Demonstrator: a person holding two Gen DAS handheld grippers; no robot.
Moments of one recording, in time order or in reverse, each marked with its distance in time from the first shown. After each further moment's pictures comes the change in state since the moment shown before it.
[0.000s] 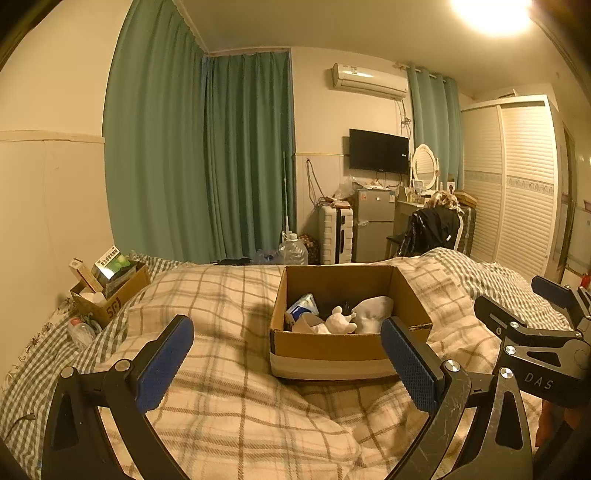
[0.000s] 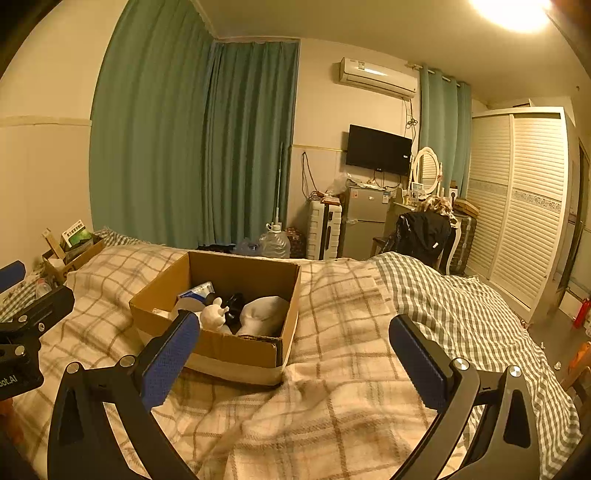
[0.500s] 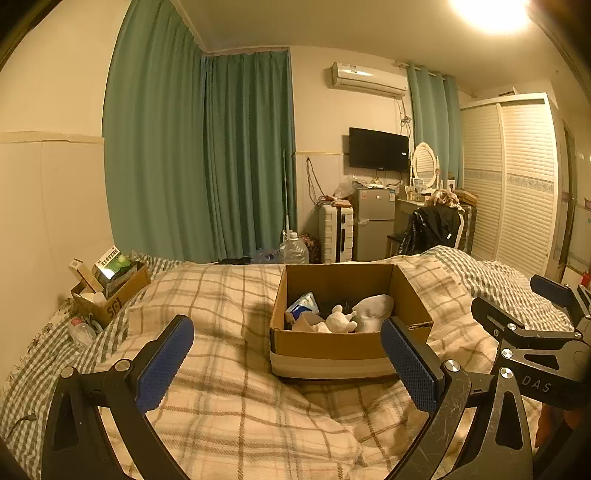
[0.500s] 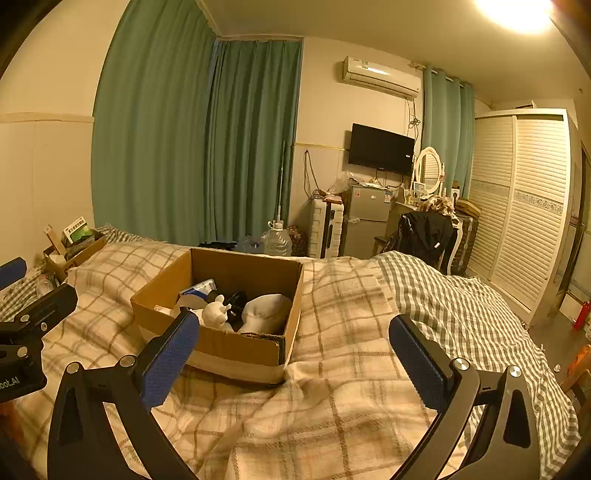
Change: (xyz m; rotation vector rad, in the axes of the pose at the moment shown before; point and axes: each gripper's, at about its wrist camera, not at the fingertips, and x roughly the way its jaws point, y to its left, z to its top) left arm 0.002 -0.001 -0.001 0.002 0.006 0.001; right arm 0.000 0.004 -0.001 -0.010 0.006 0.002
